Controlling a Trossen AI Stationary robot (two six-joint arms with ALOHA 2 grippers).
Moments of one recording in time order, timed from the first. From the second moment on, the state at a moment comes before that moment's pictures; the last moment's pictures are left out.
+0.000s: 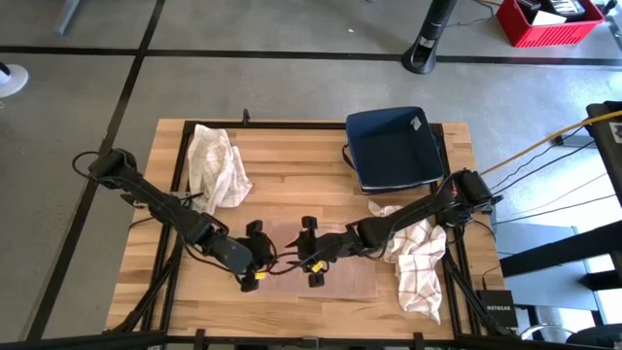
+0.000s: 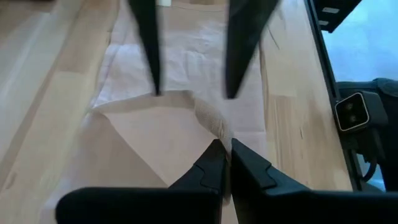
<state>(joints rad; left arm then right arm) -0.56 1.42 0.95 -0.31 -0.35 -0.51 0.35 1.88 1.28 0.09 0.23 0.02</state>
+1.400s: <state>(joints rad) -0.54 1.40 1.00 -0.71 -0.27 -0.67 0.69 1.74 1.33 -0.39 0.52 0.13</state>
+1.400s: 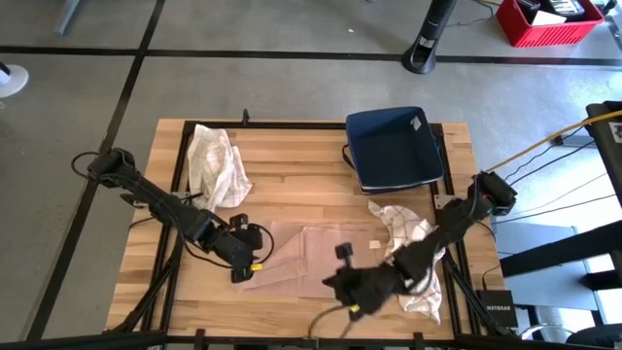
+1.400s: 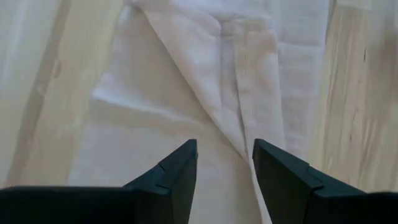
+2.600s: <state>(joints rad) -0.59 1.47 0.71 -0.35 -0.22 -0.84 0.35 2.04 1.20 0.02 -0.06 0.37</state>
